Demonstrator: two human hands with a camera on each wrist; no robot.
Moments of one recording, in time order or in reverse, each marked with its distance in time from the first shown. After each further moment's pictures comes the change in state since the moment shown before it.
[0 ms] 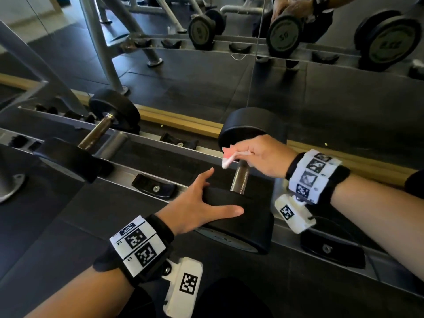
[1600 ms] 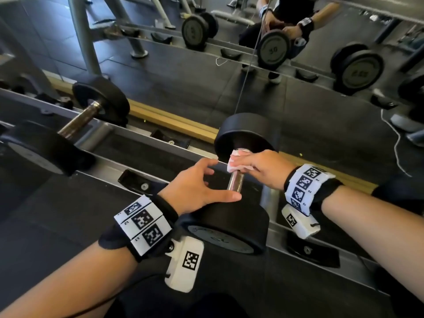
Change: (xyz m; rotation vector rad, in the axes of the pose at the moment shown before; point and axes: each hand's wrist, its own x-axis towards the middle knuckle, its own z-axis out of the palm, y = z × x) left_hand 0.020 0.013 -0.019 0.070 0.065 0.110; right_hand -0.007 0.011 0.006 -0.306 -0.057 0.043
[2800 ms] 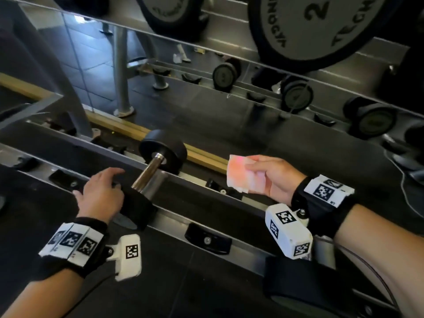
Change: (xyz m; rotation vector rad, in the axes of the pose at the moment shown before) left_hand -0.022 -0.166 -0.307 0.263 0.669 -0.307; right_hand 0.160 -0.182 -0.071 1.349 0.257 0.627
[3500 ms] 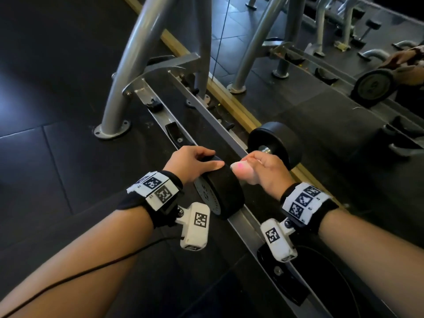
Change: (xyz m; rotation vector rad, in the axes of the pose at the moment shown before) left_hand 0.015 -0.048 -0.021 -0.401 -0.081 -0.185; right_hand 0.143 0.055 0.207 -0.859 -0.403 -0.415
